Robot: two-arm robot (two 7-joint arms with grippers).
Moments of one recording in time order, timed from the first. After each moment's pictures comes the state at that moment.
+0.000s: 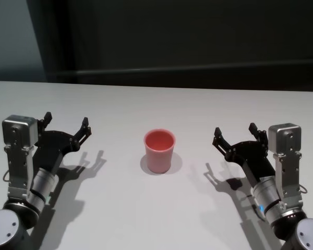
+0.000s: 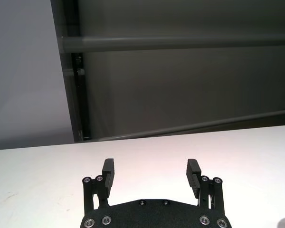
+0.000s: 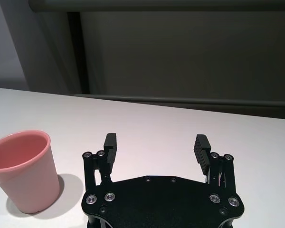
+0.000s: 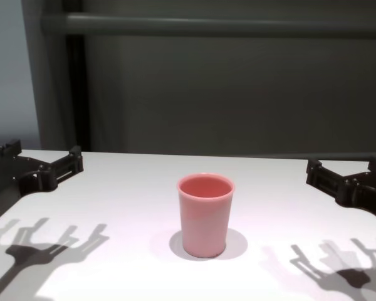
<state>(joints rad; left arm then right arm) 0.01 0.22 0.15 -1.53 -0.14 -0.08 -0.05 -0.06 0.16 -0.26 -1.64 0.19 -0.04 -0.06</state>
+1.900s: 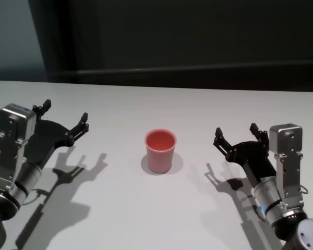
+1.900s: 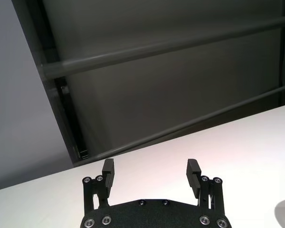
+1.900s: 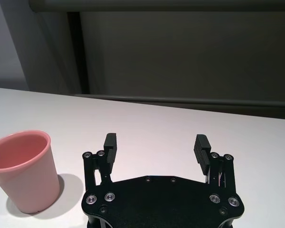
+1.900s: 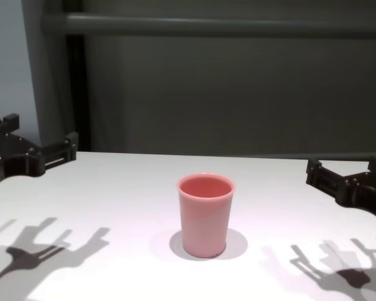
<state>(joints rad) 0.01 0.30 0.12 -1.61 -0.05 -0.04 -0.16 -0.06 0.16 -0.26 -1.64 0.19 -0.04 -0.06</state>
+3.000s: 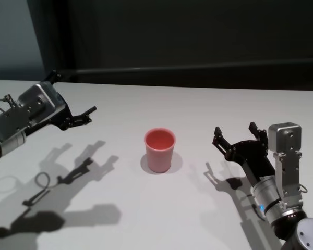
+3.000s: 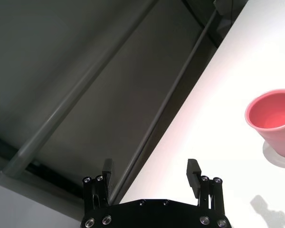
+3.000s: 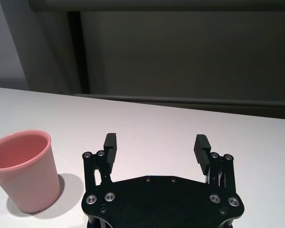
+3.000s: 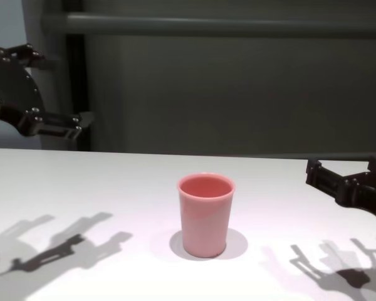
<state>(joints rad) -0.17 0.59 0.23 -1.71 0.16 0.01 -0.47 -0.06 0.16 -0.26 -1.64 0.19 -0.04 -0.06</state>
